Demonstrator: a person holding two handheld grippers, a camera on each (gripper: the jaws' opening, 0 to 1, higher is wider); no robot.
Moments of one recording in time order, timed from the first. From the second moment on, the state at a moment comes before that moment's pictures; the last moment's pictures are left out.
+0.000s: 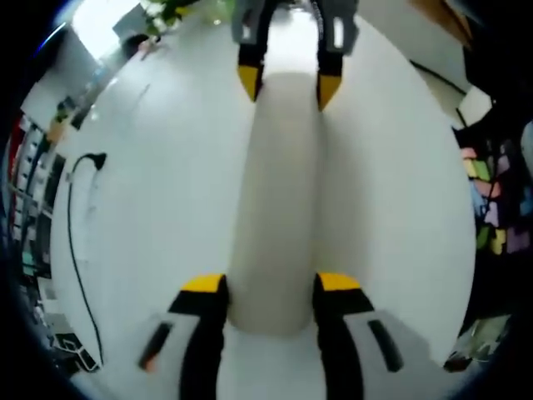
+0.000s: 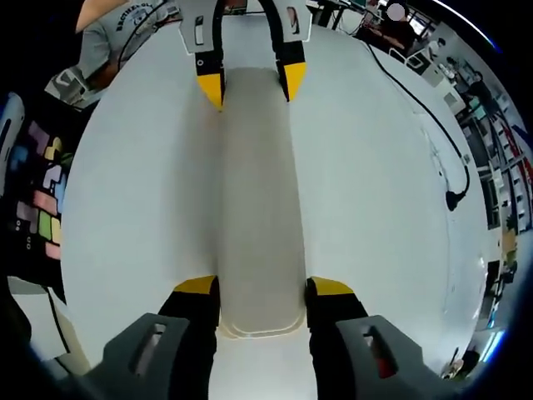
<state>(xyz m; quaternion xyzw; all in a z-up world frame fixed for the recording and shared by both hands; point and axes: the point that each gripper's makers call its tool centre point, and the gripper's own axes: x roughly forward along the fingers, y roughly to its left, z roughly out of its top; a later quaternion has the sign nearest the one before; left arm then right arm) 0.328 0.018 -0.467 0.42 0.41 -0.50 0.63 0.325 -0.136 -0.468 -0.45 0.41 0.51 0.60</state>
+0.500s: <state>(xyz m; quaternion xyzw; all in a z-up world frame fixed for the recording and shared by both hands) 0.333 0.024 -0.453 0.41 0.41 -0.48 0.66 0.318 -0.149 -0.419 -0.45 0.37 0.48 0.65</state>
